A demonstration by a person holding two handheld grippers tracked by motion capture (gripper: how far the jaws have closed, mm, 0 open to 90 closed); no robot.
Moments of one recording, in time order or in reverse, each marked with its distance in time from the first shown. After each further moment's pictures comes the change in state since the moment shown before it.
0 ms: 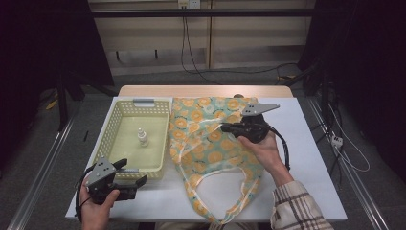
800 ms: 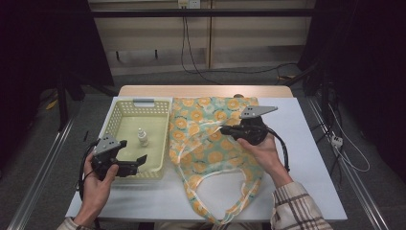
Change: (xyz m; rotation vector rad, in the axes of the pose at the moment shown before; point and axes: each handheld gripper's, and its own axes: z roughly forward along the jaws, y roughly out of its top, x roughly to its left) left arm 0.038 0.041 0.028 0.076 0.026 -0.007; right arm 0.001 -0.007 0.004 0.017 0.008 0.004
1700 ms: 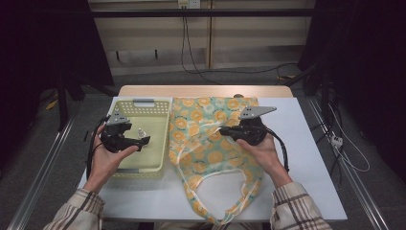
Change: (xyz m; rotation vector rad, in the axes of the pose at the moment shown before) left arm 0.035 0.038 0.050 0.128 0.001 0.034; right arm 0.001 -0.001 0.002 0.004 0.011 0.000
